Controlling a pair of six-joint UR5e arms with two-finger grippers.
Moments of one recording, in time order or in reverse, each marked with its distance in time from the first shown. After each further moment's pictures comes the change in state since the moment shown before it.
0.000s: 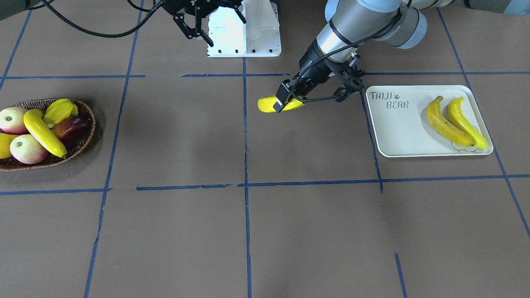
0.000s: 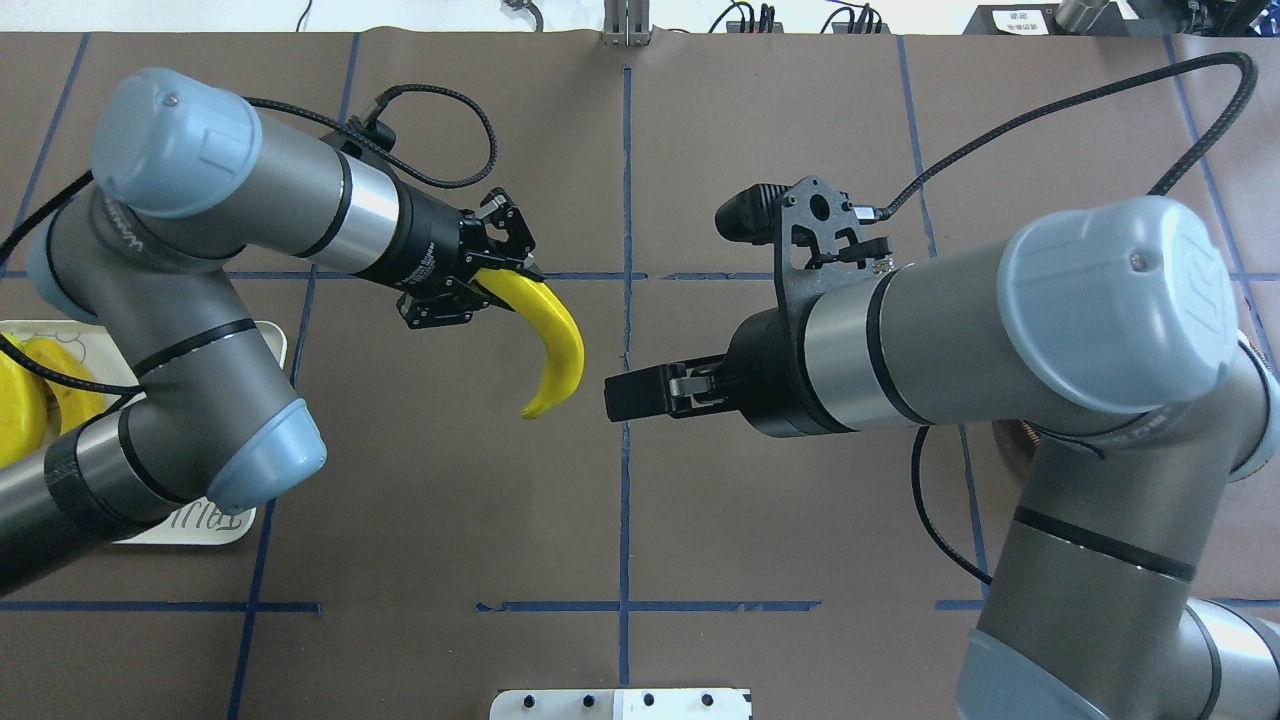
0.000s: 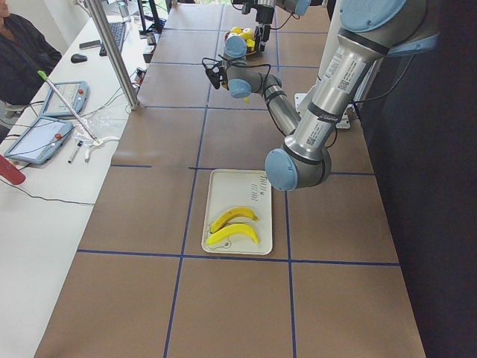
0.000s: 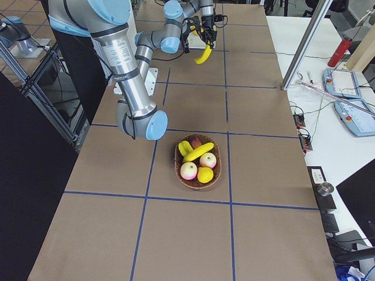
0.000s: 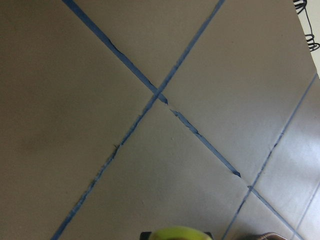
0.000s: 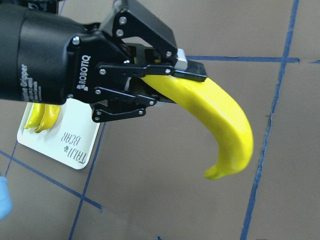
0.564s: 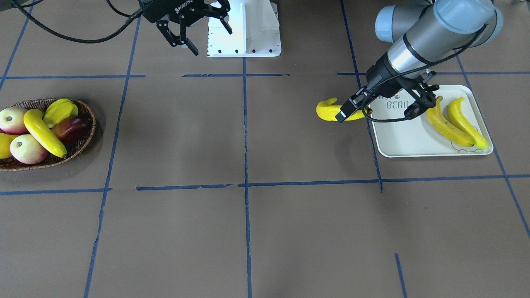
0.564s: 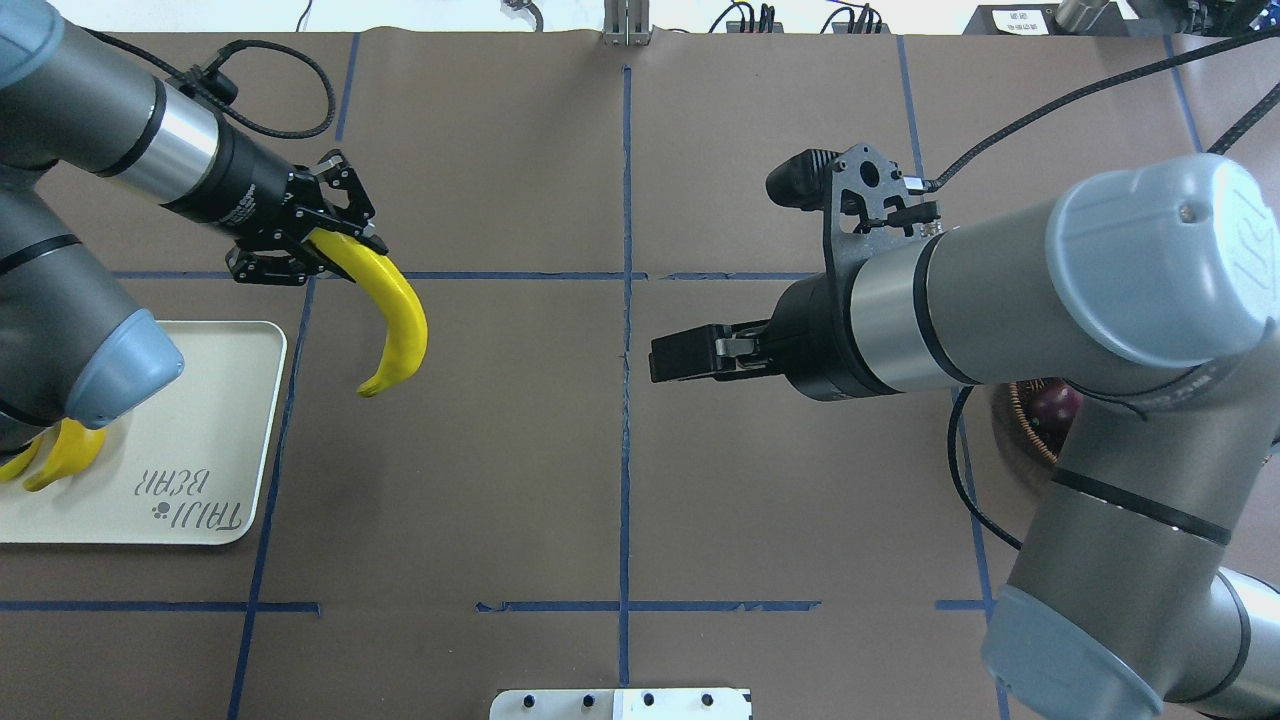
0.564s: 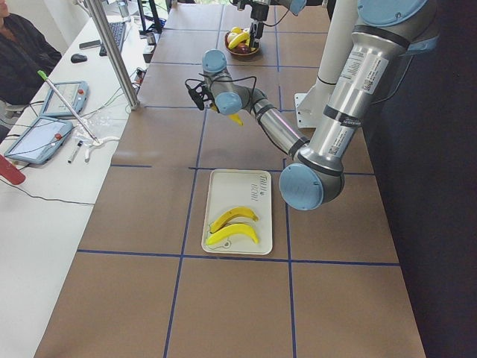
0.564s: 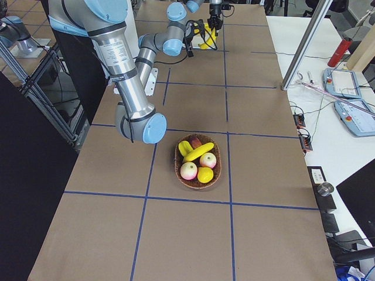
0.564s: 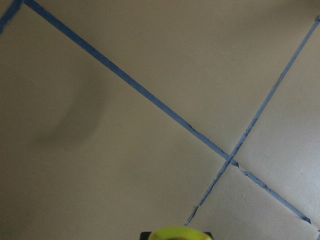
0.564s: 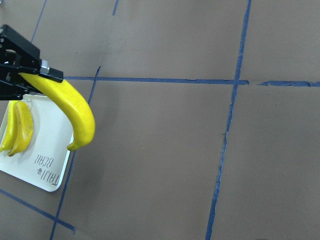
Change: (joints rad) left arm -0.185 0.167 -0.015 0.073 -0.217 0.173; right arm 0.059 -0.043 0.002 -0.005 0.026 0.006
